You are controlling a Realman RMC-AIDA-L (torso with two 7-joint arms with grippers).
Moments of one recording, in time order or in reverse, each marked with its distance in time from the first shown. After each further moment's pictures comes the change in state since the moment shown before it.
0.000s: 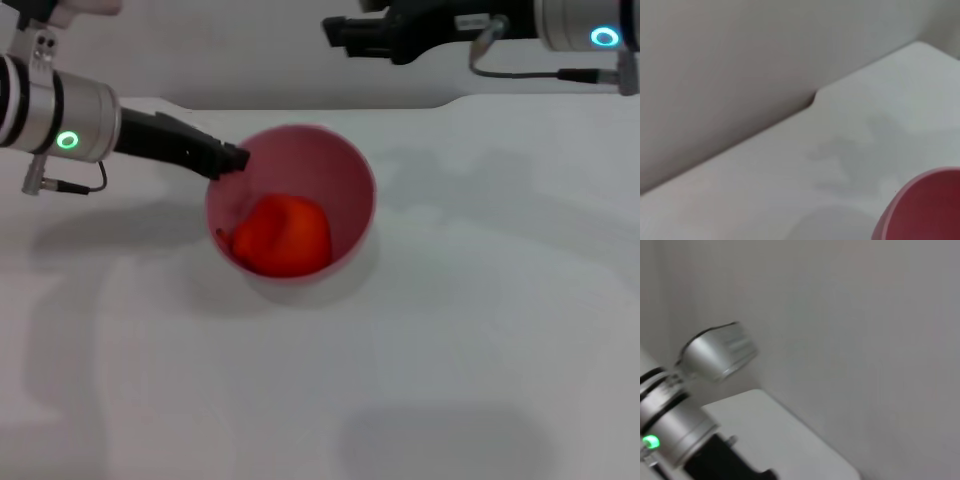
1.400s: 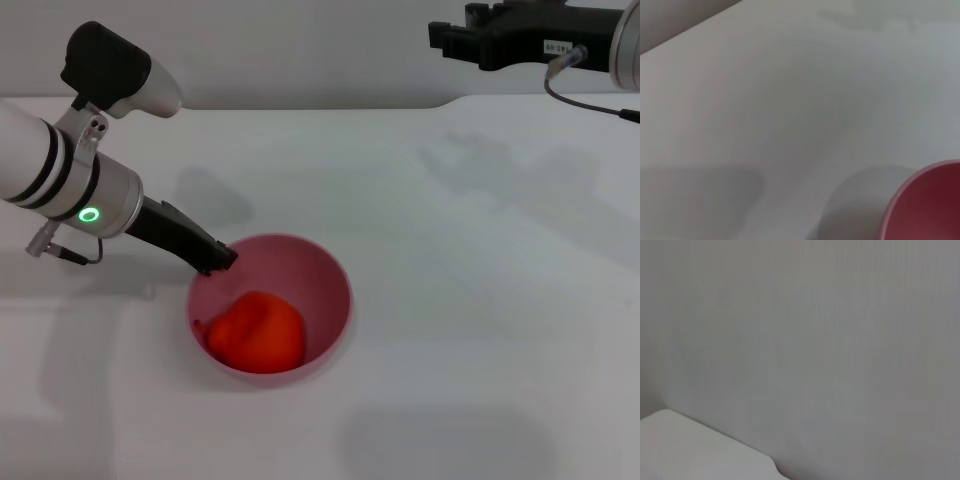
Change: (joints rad) left arm -0.004 -0.013 0.172 -0.055 0.174 0.036 -0.079; right arm -0.132 0.001 0.049 0.127 0.049 0.195 -0.043
